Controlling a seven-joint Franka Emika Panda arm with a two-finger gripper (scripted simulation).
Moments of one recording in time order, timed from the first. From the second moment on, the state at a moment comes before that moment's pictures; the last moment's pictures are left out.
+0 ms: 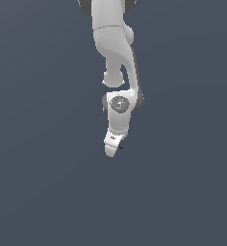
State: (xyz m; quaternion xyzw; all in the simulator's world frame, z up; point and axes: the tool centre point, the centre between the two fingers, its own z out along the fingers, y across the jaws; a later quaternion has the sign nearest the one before) arm -0.023 0.022 0.021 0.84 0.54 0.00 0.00
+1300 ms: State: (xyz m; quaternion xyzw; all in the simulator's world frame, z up) arm -0.029 0.091 0.255 0.84 0.54 0.00 0.00
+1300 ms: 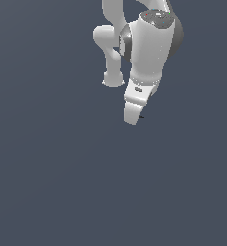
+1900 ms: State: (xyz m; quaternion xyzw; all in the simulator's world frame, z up) arm -0.027 0.114 0.336 0.84 0.54 0.00 0.00
